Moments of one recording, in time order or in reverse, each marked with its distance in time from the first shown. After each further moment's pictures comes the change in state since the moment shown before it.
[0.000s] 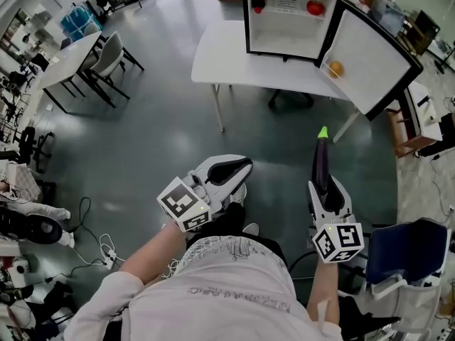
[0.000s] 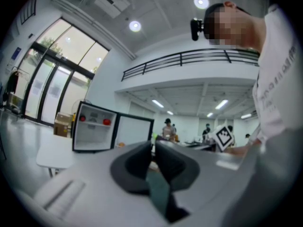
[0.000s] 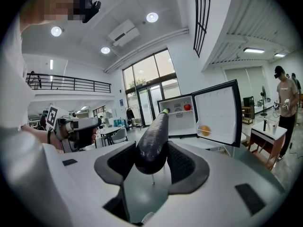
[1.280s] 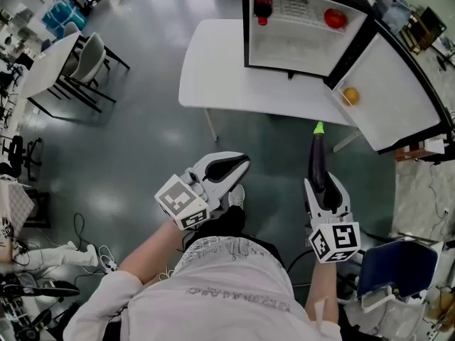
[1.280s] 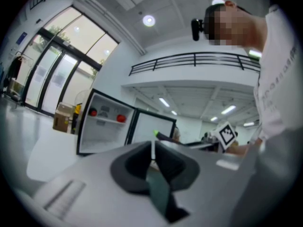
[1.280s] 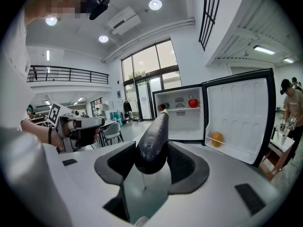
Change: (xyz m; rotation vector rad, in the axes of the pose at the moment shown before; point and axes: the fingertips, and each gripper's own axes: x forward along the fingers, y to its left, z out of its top) left arm 0.098 0.212 0.000 -0.095 0.027 -0.001; right arm 0.213 -0.056 0.047 -0.051 0.089 -0.019
